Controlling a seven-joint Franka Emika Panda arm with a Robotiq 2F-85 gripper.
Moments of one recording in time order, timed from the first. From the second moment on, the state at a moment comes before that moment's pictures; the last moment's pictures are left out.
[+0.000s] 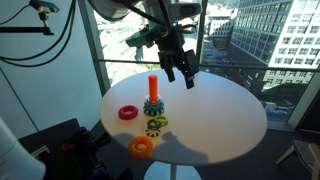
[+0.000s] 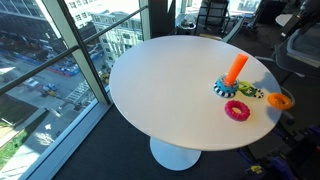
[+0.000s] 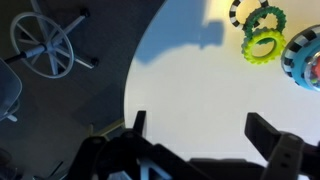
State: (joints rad) arm -0.22 -0.21 -0.12 -2.44 -0.26 2.44 0.02
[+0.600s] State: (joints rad) arm -0.10 -0.21 -0.12 -2.45 -0.07 2.43 -0.11
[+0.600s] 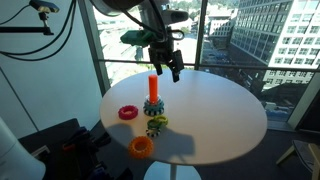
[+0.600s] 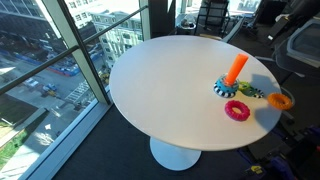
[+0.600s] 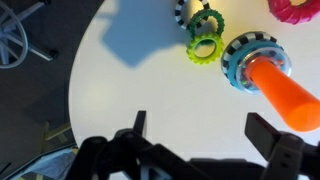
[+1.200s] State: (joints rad) arm -0.01 -0.20 -0.12 -2.45 0.16 2.31 -0.35
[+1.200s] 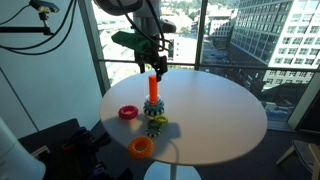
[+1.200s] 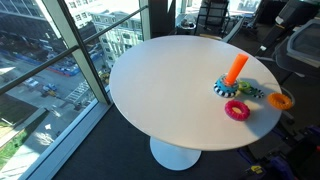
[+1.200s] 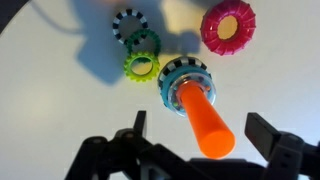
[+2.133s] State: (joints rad) arm 0.02 -0.07 -0.02 -2.47 0.00 2.40 -0.20
